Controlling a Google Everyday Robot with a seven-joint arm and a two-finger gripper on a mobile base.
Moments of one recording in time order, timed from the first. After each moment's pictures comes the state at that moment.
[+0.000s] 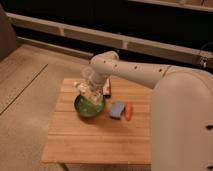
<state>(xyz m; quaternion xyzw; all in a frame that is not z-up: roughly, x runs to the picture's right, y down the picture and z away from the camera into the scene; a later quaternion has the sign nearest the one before) -0.074 0.032 0.822 -0.33 -0.02 0.41 0.85</state>
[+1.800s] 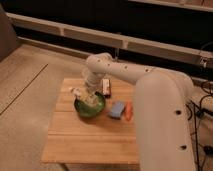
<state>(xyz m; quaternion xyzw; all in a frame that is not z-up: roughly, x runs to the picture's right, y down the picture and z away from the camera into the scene) -0.103 0.046 0.848 -0.39 -0.02 0.36 0.85</state>
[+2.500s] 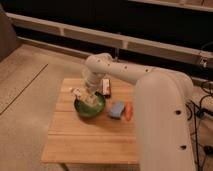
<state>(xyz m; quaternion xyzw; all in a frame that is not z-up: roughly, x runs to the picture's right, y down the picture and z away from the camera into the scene) -0.103 0.045 0.848 -0.39 -0.02 0.36 0.85</state>
